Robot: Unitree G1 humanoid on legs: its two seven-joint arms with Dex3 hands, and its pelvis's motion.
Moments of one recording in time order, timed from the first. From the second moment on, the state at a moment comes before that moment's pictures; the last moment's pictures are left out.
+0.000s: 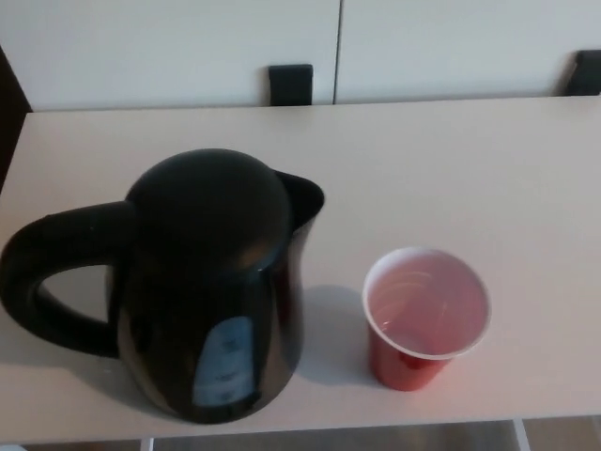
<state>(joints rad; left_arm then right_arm) 0.13 0.48 0.47 1.14 -0.30 -0.31 -0.38 0.09 -0.30 -0.32 1.07 0.17 -0.27 0.12</state>
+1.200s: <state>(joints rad) 0.41 0.55 0.75 0.35 -0.48 -0.19 -0.46 0.11 -0.29 -0.34 0.98 0.17 -0.24 0.12</state>
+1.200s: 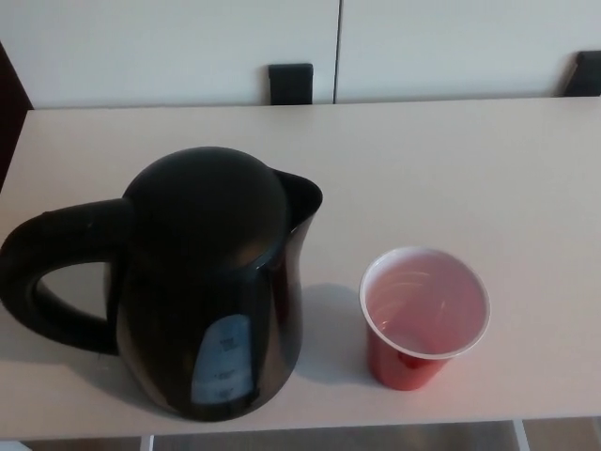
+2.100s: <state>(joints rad) 0.37 0.49 0.40 -0.29 -0.48 -0.06 -0.43 0.08 -0.29 -0.35 0.97 0.17 -0.21 0.13</state>
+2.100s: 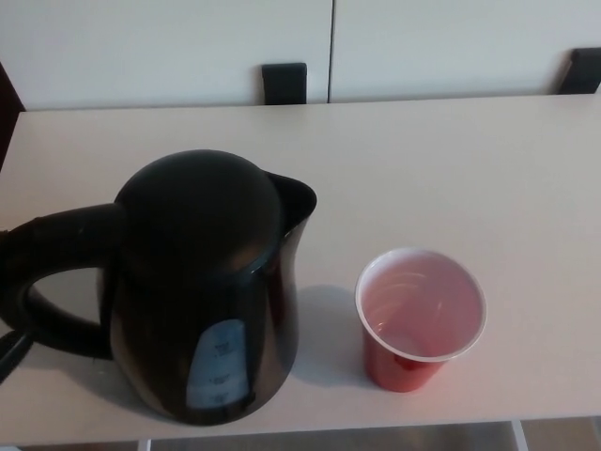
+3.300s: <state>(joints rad) 0.22 0.44 0.34 -0.18 -0.42 -0.01 -0.34 0.10 -0.28 -0.35 0.84 0.19 -0.17 0.12</state>
